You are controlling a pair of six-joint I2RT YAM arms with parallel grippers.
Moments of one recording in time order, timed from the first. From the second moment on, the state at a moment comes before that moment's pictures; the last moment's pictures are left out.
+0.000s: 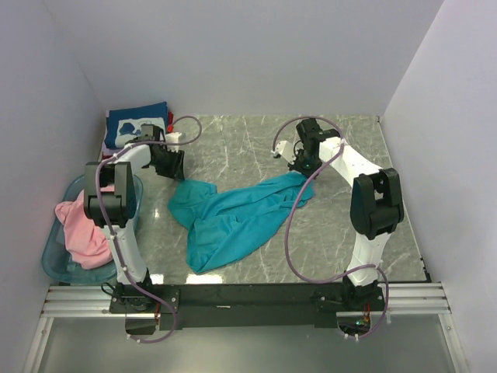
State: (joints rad) left arm 0.01 2.01 1.40 -0.52 0.38 0.23; right arm 0.29 1.90 1.51 -0.88 -0.04 -0.90
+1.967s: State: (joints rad) left arm -0.08 2.16 1.78 -0.53 0.42 0.24; right arm 0.27 1.79 1.43 -0.99 -0.03 -0.76
